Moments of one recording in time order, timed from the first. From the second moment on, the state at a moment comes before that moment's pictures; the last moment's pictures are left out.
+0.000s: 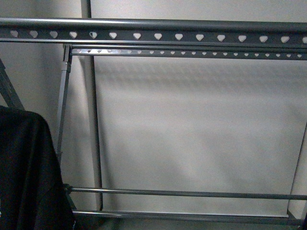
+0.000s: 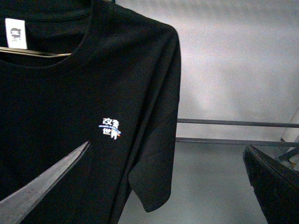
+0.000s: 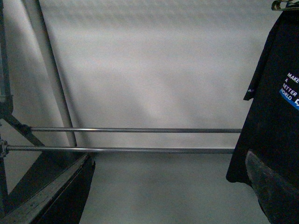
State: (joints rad) left arm 0.00 0.00 0.02 0.00 0.00 0.00; right arm 0.00 0.00 0.01 0.00 0.00 -0.01
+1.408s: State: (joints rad) left arm 0.08 1.40 0.88 0.12 -0.31 -0.68; right arm 0.00 0.00 0.01 0.00 0.00 -0.01
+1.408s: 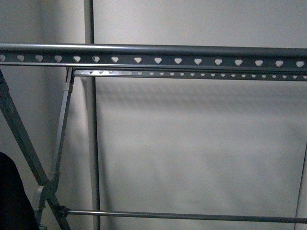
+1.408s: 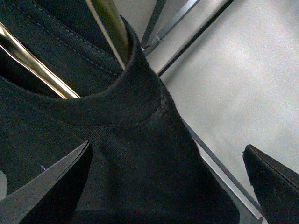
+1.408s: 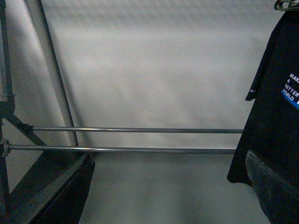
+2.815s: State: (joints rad) left arm 0.13 1.21 0.85 -0.16 0.25 -0.42; right arm 0.00 0.00 0.01 0.00 0.00 -0.01
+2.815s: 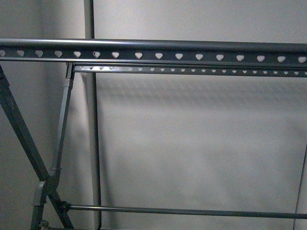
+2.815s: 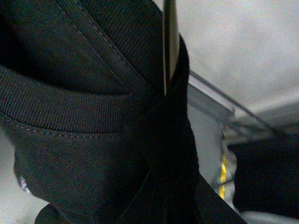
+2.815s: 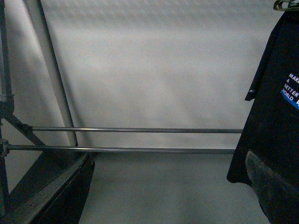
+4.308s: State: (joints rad) left arm -0.08 1.60 1.34 -0.48 0.89 1.28; right arm -0.10 0.09 0.06 -0.12 -0.29 0.08
